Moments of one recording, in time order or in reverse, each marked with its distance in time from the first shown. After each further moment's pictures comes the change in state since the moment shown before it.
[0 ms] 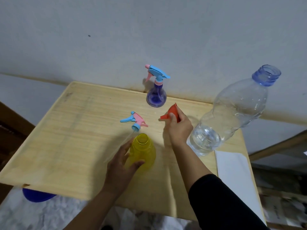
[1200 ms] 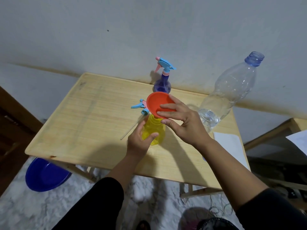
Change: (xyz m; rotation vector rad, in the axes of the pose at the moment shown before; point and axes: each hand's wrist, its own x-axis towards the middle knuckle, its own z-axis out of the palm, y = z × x) left_hand -0.004 0.003 0.005 -0.163 -0.006 -0.080; right_hand -0.093 -0.050 -0.075 -0.167 -0.566 -0.903
